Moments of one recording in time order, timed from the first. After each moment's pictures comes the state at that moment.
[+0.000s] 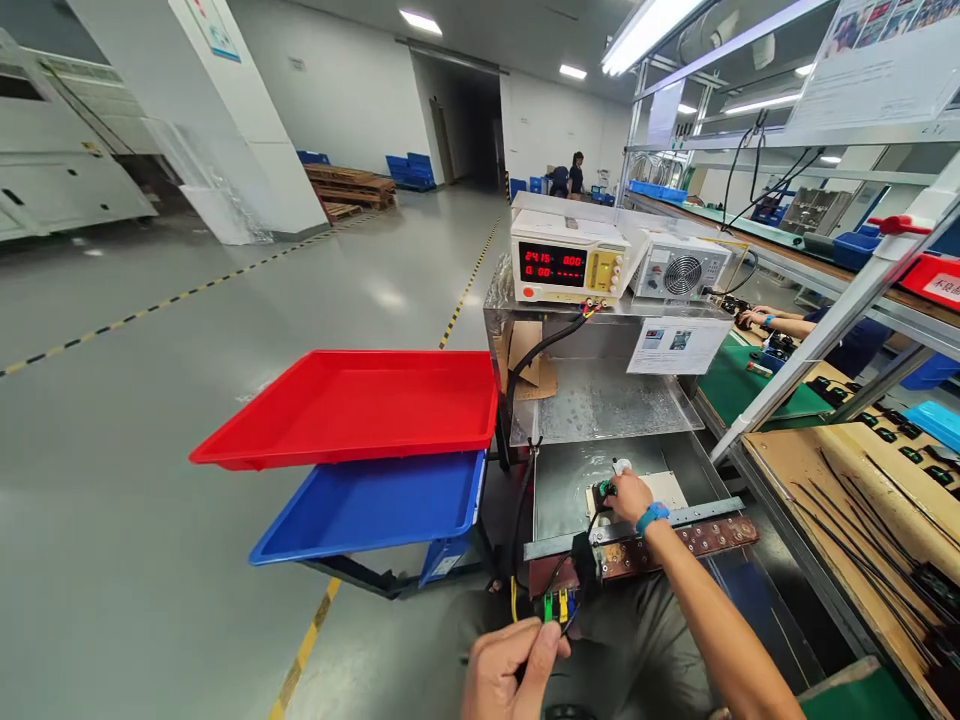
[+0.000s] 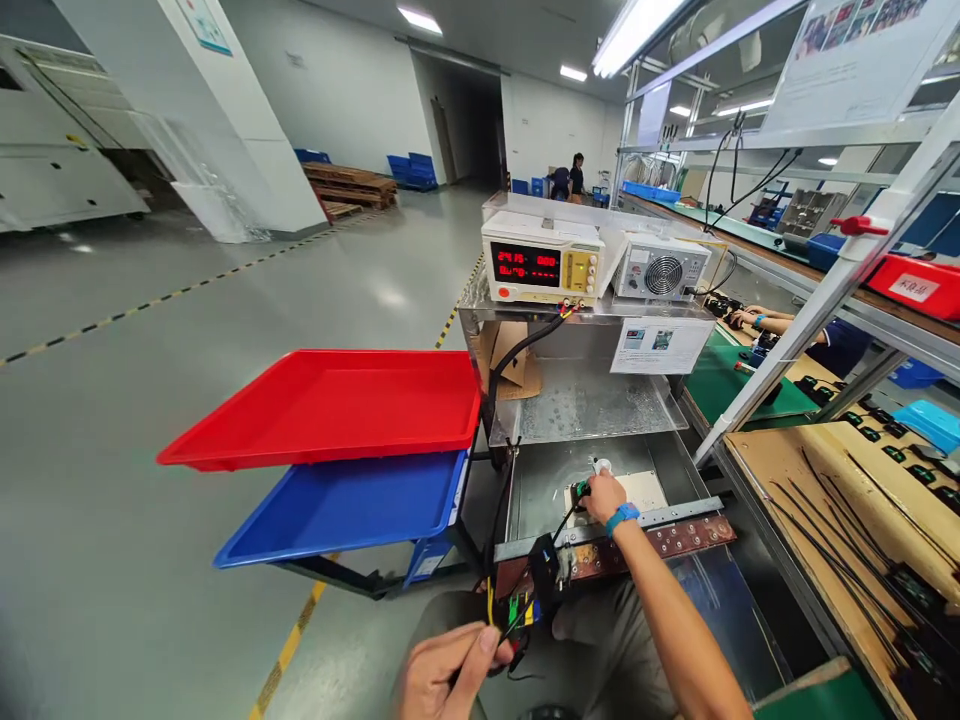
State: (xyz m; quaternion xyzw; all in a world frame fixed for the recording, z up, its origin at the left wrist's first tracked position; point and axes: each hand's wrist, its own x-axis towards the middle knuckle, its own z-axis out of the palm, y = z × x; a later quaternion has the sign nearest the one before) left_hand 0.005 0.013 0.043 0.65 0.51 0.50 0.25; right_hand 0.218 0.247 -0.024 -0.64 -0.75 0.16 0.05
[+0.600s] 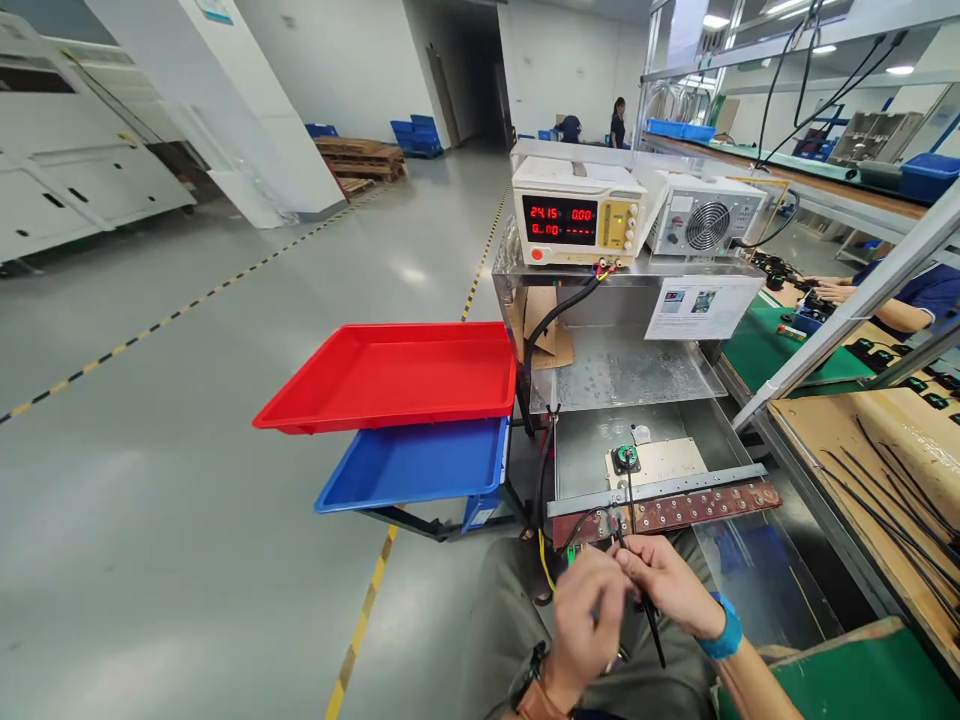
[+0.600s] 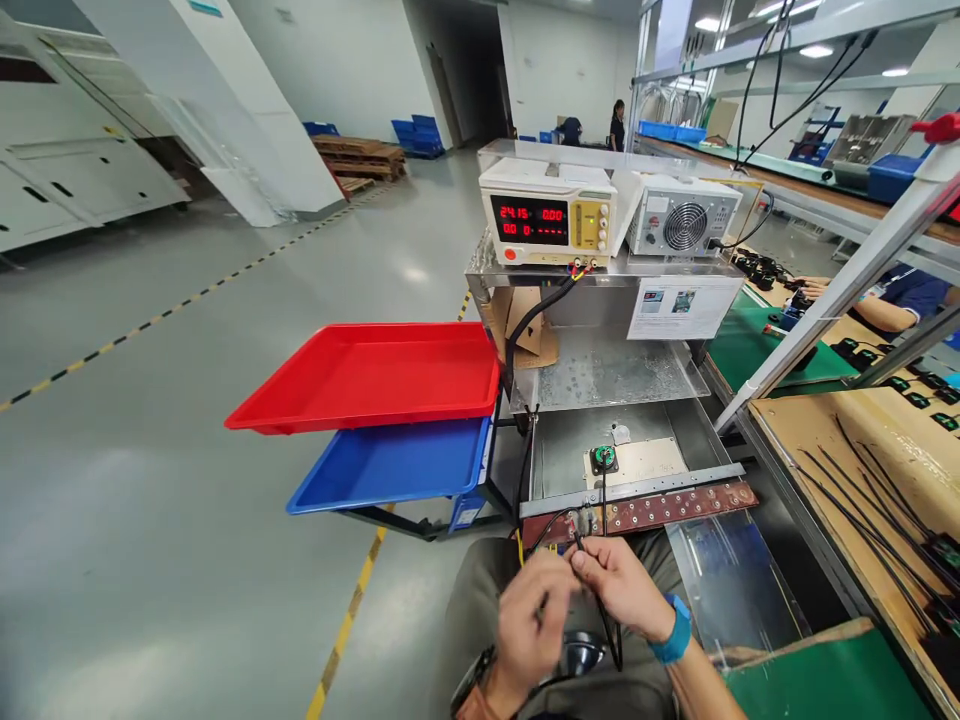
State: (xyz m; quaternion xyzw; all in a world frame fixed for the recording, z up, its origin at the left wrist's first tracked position) left_hand 0.061 0.027 0.015 0.65 0.47 0.52 0.30; right_hand 0.207 0.073 0.025 -0.37 -0.56 0.68 0.29
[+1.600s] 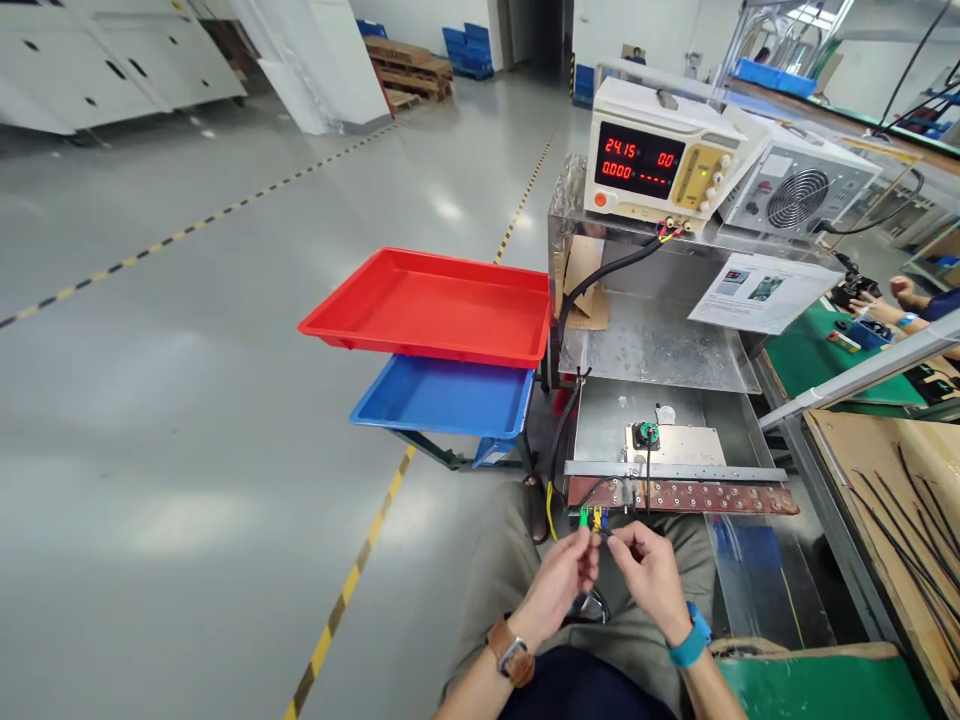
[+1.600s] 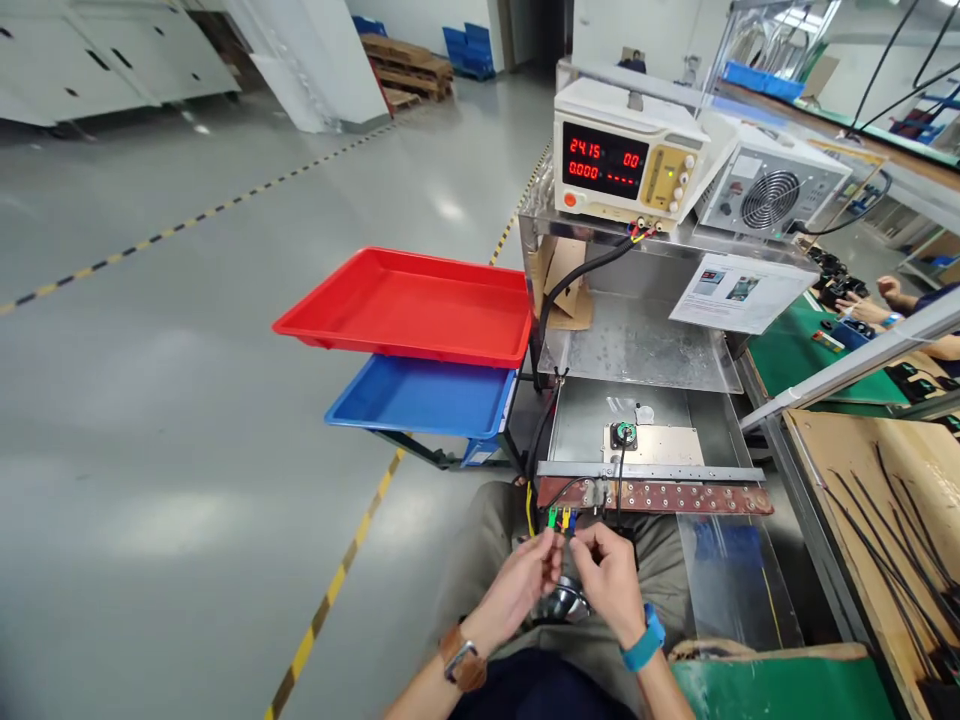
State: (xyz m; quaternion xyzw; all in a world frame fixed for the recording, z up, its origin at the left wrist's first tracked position) left_hand 0.038 0.009 -0.062 0.17 0.48 0.46 0.73; right_hand 0.189 0.044 -0.030 -0.52 -0.65 0.46 0.32
